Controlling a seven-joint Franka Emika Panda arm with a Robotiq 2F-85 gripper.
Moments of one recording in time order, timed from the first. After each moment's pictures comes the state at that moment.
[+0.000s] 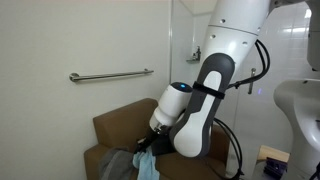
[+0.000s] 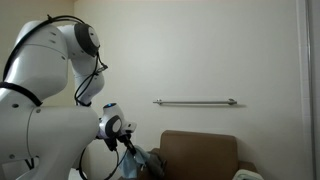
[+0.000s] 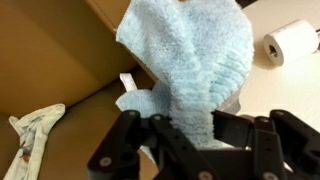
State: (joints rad) arm 1.10 0.35 -0.55 -2.61 0.26 3.34 0.73
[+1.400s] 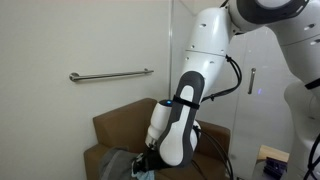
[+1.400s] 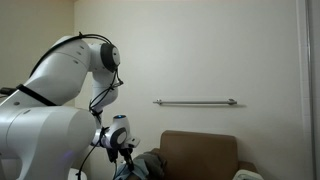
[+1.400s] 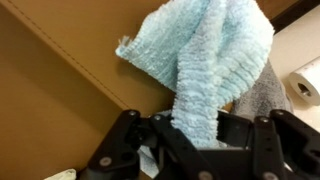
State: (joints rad) arm 0.55 0.52 -0.04 -2.46 0.27 3.26 0.73
